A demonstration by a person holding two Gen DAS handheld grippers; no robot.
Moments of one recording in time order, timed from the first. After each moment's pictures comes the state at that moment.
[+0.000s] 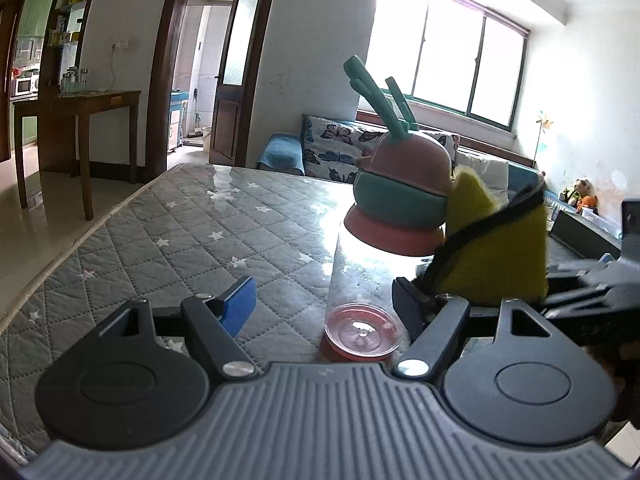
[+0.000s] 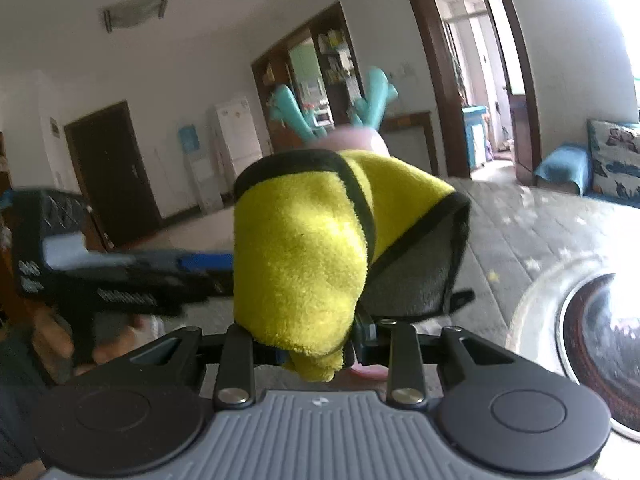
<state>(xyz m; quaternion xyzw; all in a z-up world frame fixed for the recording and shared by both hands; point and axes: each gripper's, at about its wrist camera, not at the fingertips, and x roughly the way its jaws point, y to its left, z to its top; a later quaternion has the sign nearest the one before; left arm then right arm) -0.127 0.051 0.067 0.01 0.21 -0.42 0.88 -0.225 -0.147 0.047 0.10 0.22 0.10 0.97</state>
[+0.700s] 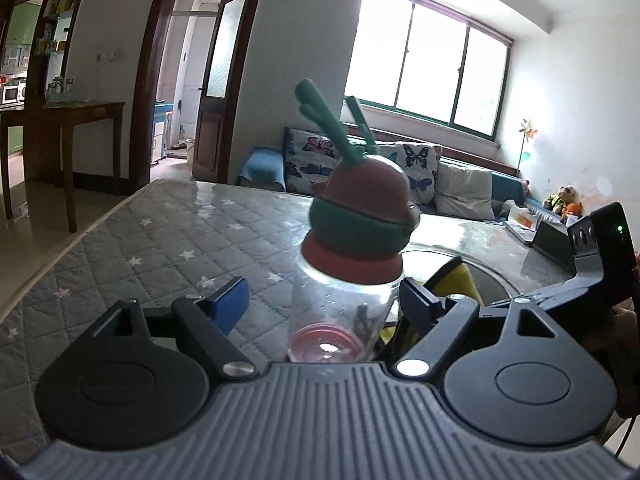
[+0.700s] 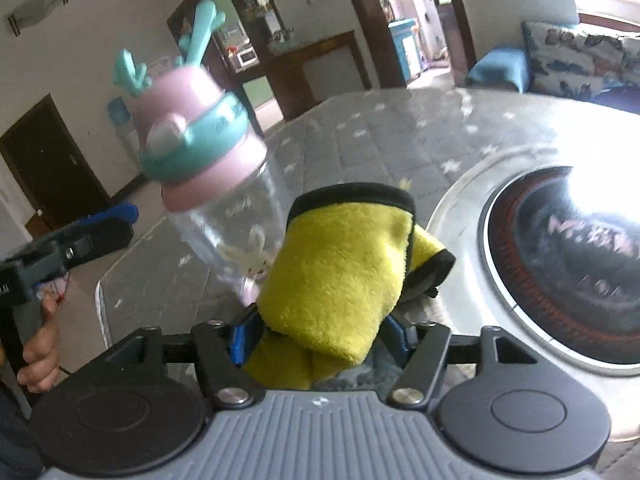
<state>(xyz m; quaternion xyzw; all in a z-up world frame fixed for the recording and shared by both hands) -0.135 0.024 0.080 0.00 0.19 -0.45 0.87 -0.224 -0.198 0.038 0.18 0.33 0.02 0.93</state>
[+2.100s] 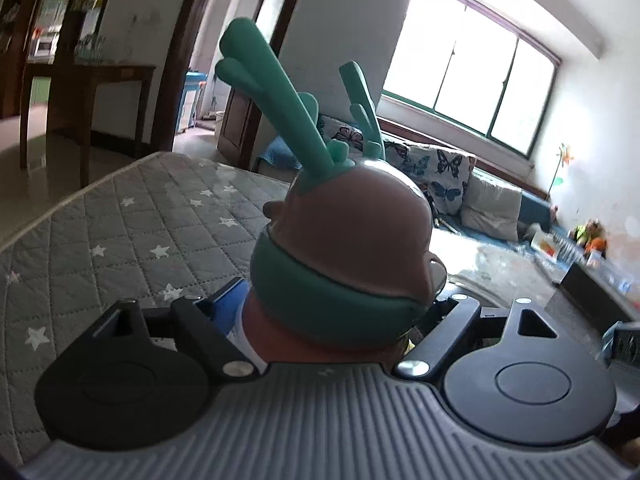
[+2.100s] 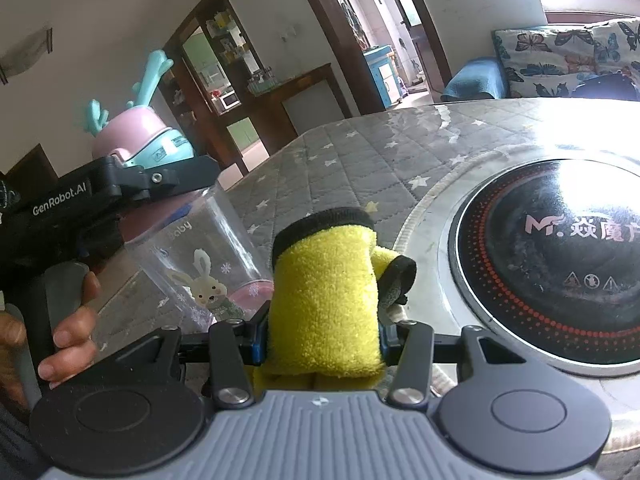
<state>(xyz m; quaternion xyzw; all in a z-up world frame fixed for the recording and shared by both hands) -0.075 -0.058 0.073 -0.07 0.25 -0.39 0.88 -0.220 -0.226 0.006 0.22 0.27 0.00 0.94</state>
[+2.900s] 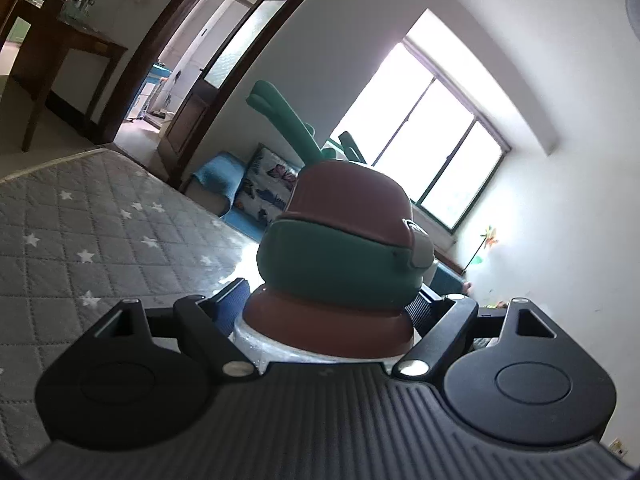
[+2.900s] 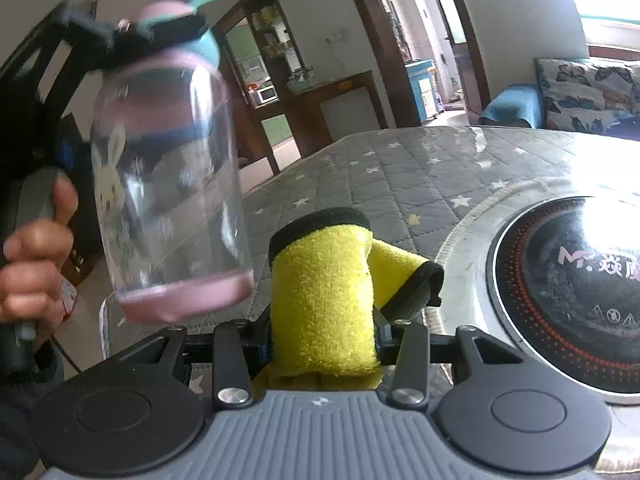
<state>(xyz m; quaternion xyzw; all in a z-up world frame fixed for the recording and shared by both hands) -0.074 -0.040 0.112 -0.22 0.22 -0.47 0.83 -0.218 -0.201 0.018 0.16 0.26 0.04 0.95</state>
